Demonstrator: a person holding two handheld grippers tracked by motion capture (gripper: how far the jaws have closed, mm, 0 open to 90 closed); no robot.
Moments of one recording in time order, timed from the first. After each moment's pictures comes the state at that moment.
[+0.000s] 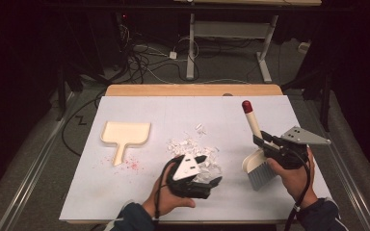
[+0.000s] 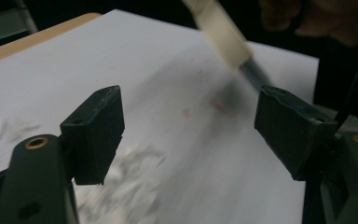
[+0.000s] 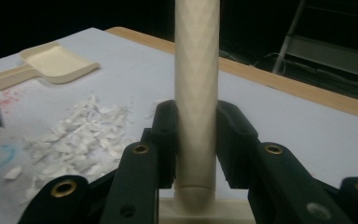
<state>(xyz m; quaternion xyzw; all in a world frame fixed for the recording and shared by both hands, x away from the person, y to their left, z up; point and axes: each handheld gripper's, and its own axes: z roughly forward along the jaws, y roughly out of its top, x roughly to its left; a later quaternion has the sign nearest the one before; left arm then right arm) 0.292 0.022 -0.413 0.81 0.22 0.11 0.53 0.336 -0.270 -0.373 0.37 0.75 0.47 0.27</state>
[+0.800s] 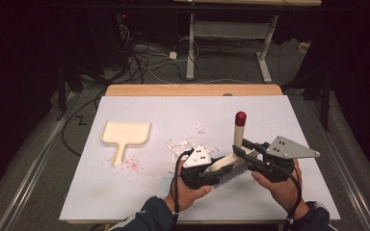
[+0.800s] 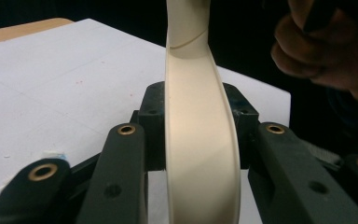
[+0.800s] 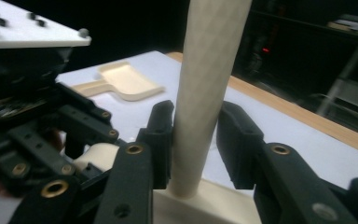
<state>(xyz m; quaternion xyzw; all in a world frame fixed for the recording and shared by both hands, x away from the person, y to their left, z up) 0.314 0.008 -0.421 0.79 0.22 0.04 0.57 0.302 -0.226 -0.358 0.27 0.77 0.52 0.25</state>
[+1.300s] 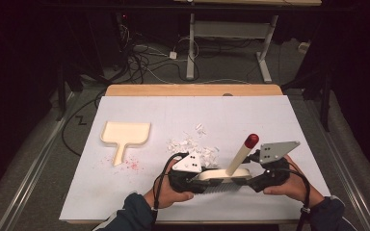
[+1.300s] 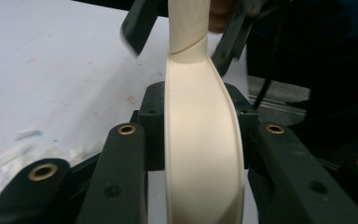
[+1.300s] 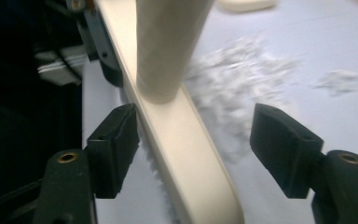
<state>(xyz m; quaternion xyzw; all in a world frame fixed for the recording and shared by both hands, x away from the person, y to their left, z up) 0.311 0.034 -0.418 0.85 0.10 0.00 0.52 0.331 -0.242 -0.397 0.12 0.89 0.44 0.05</state>
